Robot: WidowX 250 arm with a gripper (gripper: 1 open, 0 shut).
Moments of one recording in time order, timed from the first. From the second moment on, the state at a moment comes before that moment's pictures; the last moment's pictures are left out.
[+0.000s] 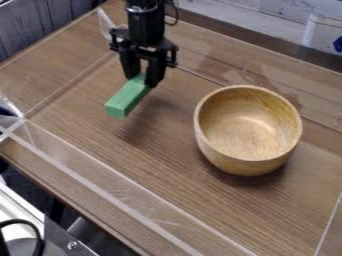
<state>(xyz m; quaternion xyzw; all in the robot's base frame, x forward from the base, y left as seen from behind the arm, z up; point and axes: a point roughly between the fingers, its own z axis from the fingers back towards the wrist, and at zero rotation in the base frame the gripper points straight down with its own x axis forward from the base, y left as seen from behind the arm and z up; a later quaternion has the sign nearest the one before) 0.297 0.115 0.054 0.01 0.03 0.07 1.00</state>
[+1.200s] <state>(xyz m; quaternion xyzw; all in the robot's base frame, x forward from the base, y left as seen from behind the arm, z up) 0.301 0.108 0.034 -0.01 0.03 0.07 1.00</state>
